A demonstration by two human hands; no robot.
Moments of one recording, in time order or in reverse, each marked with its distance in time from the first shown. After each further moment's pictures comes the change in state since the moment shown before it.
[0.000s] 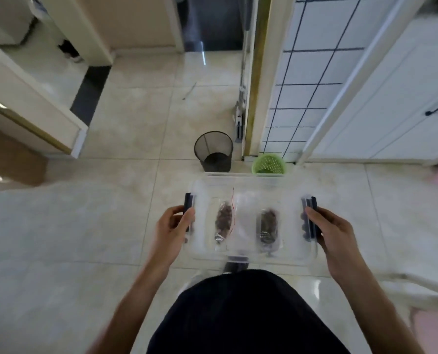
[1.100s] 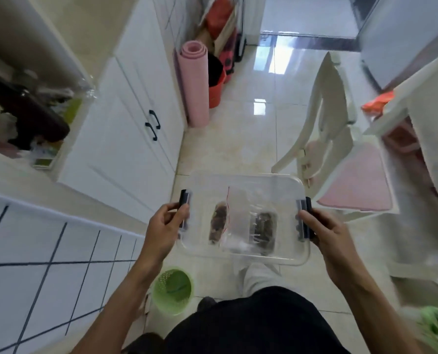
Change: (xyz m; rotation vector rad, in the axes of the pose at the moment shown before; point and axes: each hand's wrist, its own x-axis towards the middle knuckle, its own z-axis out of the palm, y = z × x) left_hand 0.246 0.302 0.582 0.573 -1.371 0.368; right_hand 0.123 -0.090 -0.167 0.667 1.259 -0.045
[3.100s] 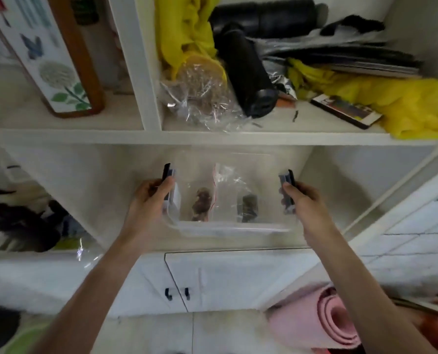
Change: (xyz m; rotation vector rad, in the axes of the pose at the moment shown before) left_hand 0.476 0.355 -0.133 -0.503 1.441 0.065; right_hand 0.632 -0.490 0.650 -0.437 -1.281 -0.385
